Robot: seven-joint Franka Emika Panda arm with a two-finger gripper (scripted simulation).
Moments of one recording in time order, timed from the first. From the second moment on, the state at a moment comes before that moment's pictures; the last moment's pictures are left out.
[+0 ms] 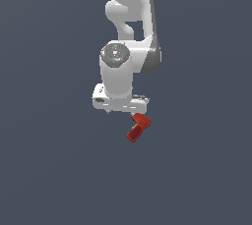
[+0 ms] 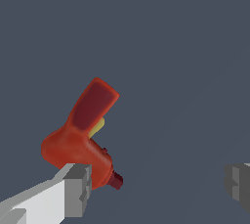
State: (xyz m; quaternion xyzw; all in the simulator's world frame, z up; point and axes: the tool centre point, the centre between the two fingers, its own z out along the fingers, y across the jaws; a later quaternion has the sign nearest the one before) arm 0.013 -0.022 0.153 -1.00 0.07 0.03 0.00
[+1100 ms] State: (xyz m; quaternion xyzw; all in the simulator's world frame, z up) arm 0.065 0.012 0.072 -0.95 0.28 0.16 0.07
